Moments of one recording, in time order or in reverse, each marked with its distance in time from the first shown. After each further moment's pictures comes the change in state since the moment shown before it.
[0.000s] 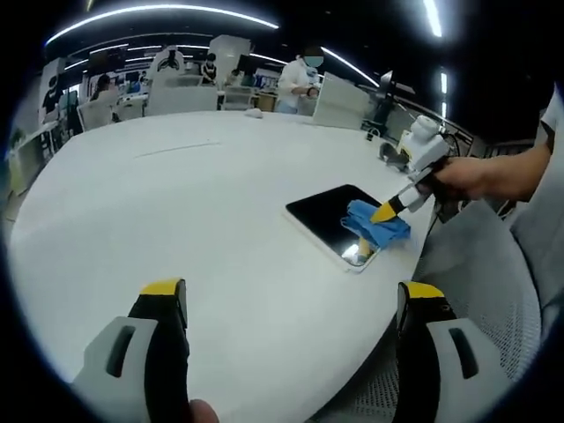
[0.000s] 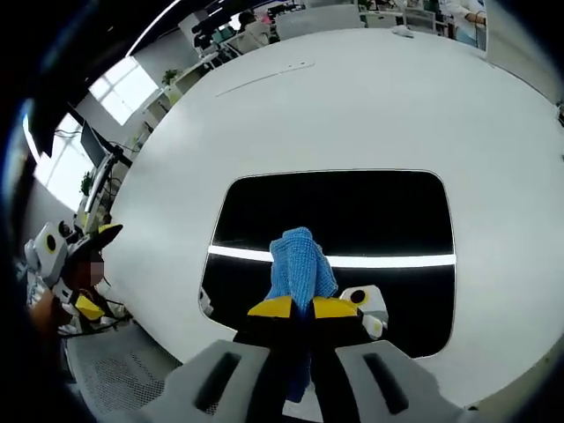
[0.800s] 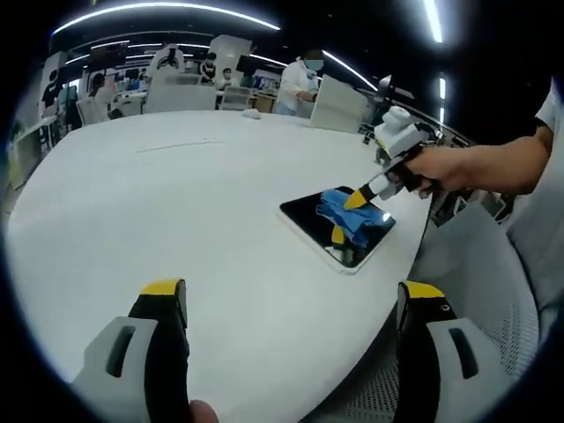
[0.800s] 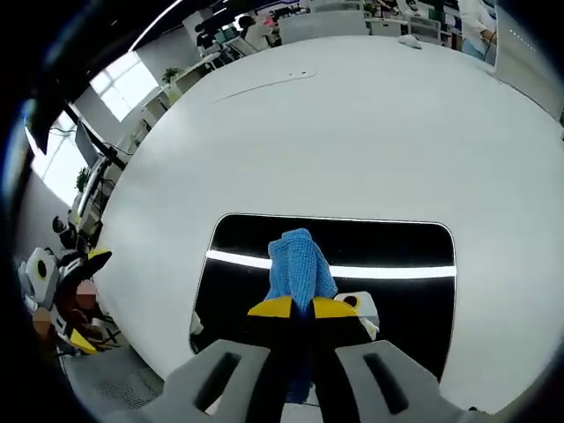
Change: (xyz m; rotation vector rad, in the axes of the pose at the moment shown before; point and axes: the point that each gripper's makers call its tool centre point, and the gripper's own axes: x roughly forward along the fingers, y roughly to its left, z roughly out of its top) left arm 0.000 -0.004 -0.001 -0.026 -0.016 -0.023; right arm 0.019 -0.003 0.049 -0.028 -0.017 -0.034
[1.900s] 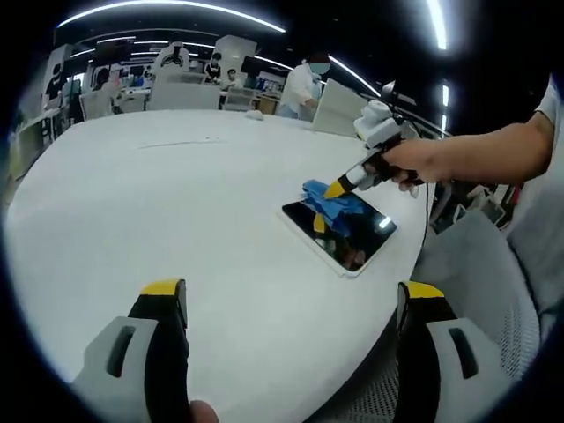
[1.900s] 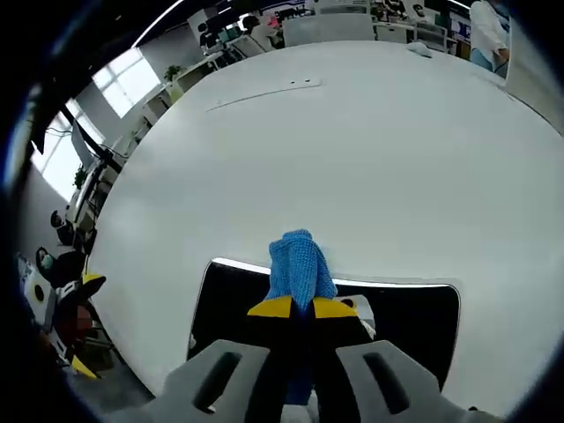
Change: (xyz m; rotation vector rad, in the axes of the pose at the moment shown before) left arm 0.005 0.004 0.000 -0.020 -0.013 0.003; right arm 0.017 0.000 0.038 -0.041 -0.015 -0.002
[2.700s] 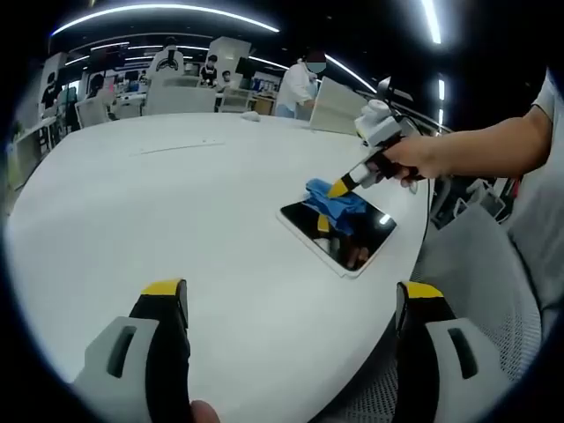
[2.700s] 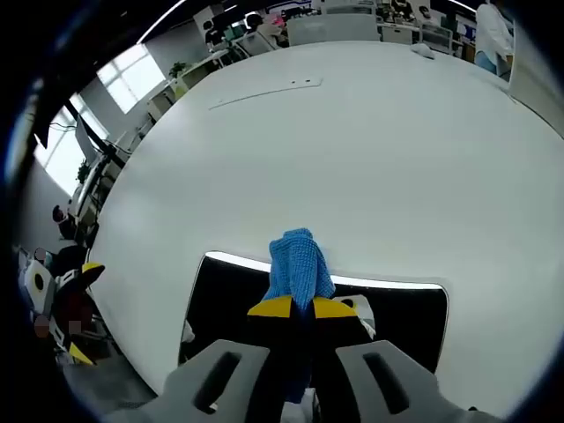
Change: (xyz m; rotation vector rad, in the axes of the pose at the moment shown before) left arm 0.000 -0.002 0.003 0.030 0.006 -0.003; right arm -0.002 -0.014 -0.004 -0.012 0.006 0.008
